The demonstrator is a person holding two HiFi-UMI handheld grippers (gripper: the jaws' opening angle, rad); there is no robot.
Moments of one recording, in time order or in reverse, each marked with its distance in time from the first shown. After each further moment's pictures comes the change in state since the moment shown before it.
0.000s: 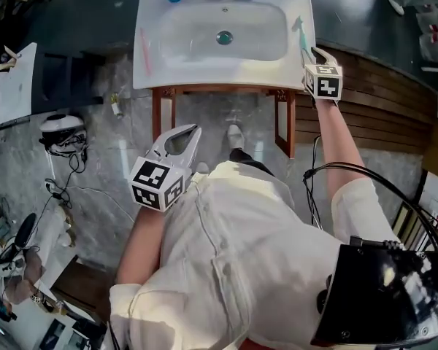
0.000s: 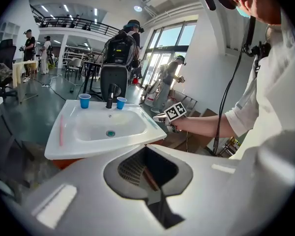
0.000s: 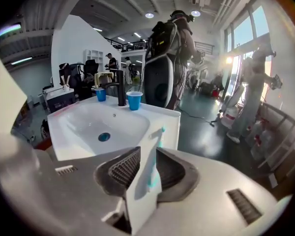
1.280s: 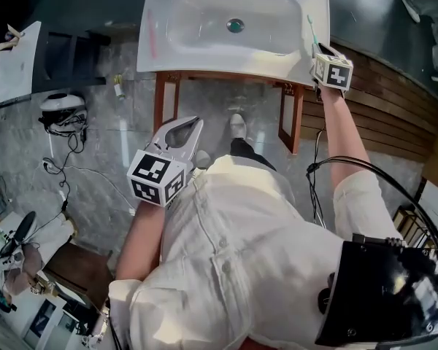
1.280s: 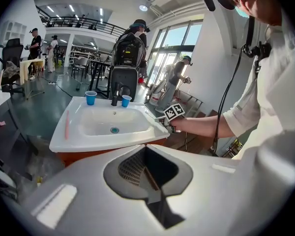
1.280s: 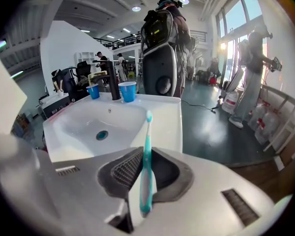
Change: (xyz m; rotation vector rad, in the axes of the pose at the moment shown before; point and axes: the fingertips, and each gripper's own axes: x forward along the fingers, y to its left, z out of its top) left arm -0.004 0.008 -0.011 -0.045 0.002 0.055; right arm 0.039 -0.004 -0.022 0.120 0.068 0.013
